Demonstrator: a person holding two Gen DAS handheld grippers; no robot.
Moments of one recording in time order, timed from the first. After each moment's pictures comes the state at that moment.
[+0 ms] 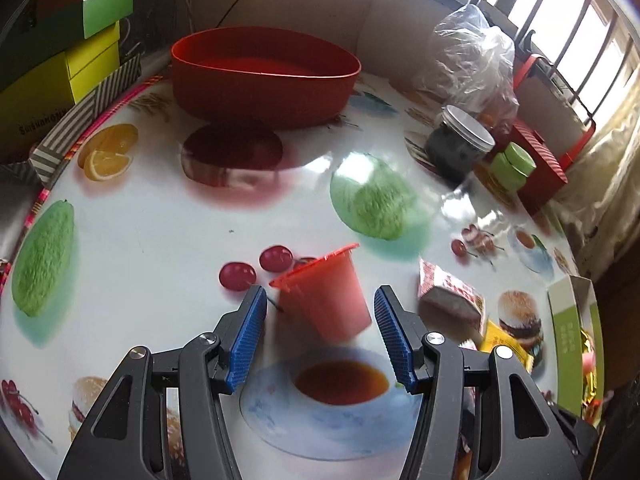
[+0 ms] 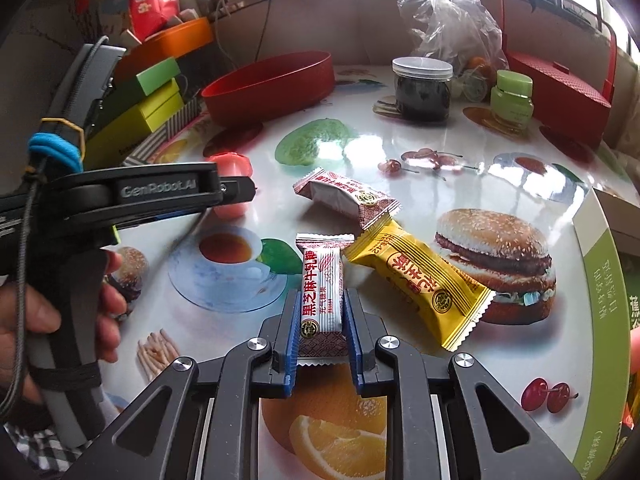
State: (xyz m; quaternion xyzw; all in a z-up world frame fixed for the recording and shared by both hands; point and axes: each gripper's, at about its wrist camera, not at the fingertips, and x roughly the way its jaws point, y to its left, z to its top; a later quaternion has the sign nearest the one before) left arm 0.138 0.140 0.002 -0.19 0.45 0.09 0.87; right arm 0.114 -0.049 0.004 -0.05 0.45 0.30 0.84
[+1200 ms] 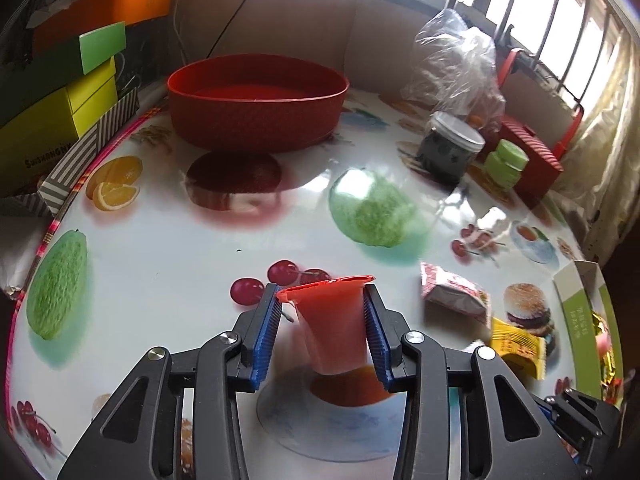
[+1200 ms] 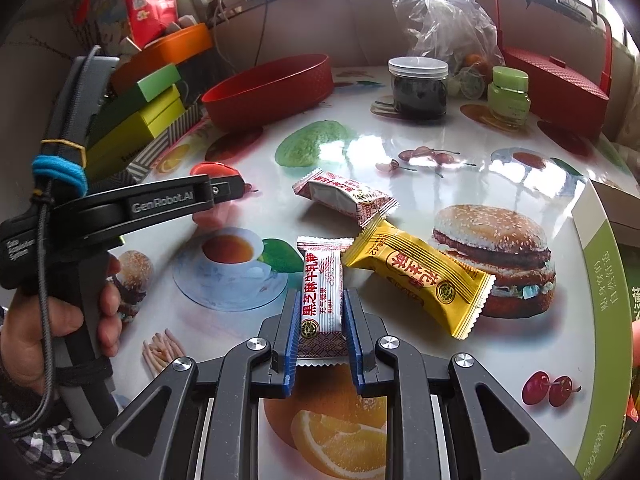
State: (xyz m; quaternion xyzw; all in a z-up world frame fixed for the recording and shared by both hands) left arm 0.125 0.135 0.011 -0.15 0.41 0.08 0.90; right arm 0.112 -0.052 0.005 -0.03 0.44 0.31 0.84
